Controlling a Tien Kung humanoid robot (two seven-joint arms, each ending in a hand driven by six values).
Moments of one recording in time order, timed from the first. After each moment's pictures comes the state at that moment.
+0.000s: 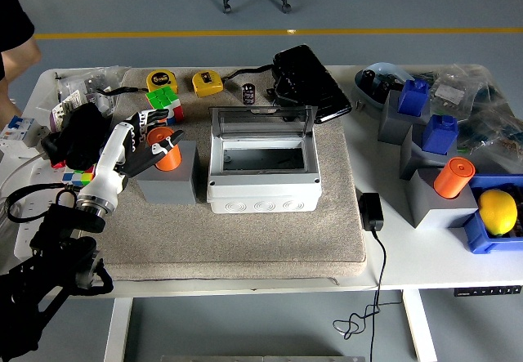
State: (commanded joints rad) left arm -0.29 0.28 -0.92 -1.18 1.02 0.36 -0.28; right arm 0.12 -0.19 0.28 0.35 -0.49 -0.09 -0.06
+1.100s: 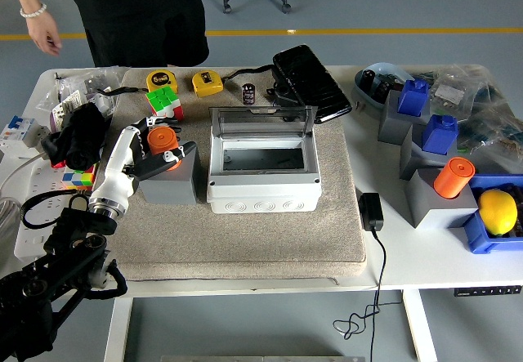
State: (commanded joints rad) left arm -0.32 0.26 -0.85 -1.17 0.88 0.38 -0.33; right arm 0.12 -0.18 0.28 0.35 -0.49 -0.09 -0.06
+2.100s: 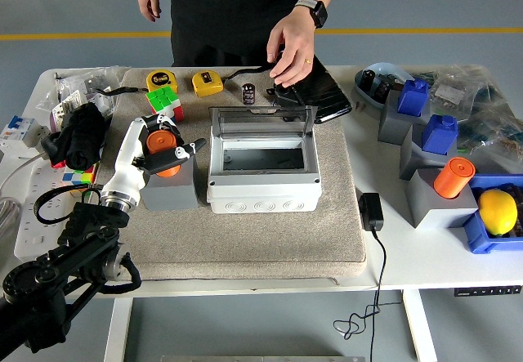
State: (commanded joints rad) left arm -0.39 0.24 -0.78 -1.14 0.76 0.43 -0.41; right arm 0.12 -0.18 0.27 0.35 -0.49 -0.11 -0.04
